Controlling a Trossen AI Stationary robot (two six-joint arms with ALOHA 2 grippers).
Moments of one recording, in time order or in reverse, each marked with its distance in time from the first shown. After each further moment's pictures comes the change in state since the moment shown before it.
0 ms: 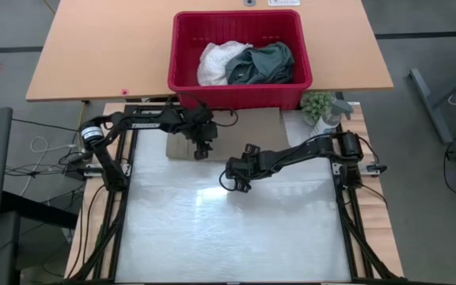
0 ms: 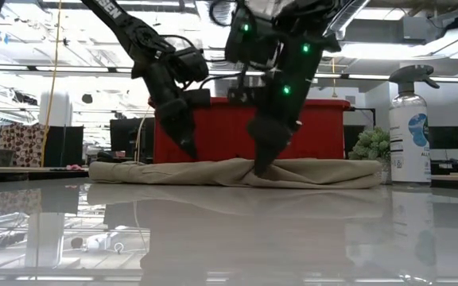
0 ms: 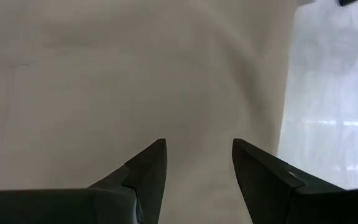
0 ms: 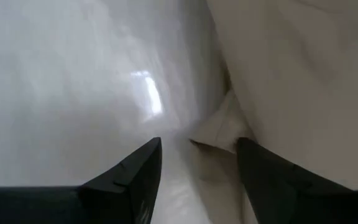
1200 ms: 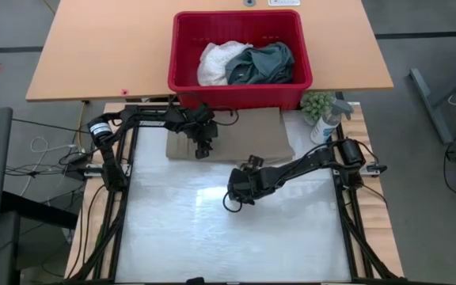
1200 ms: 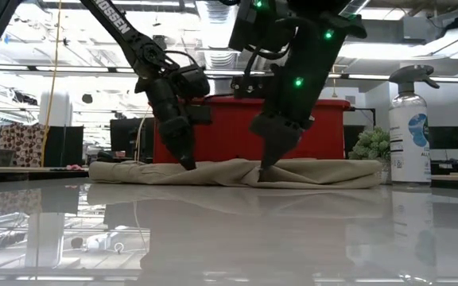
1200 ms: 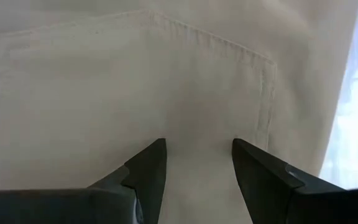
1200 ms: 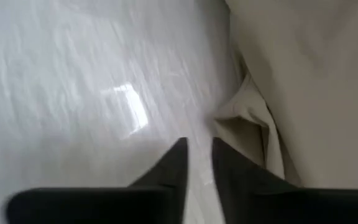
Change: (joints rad) left arm 0.040 0.088 0.002 0.039 0.014 0.008; right arm 0.155 0.005 0.007 -0.048 0.158 0.197
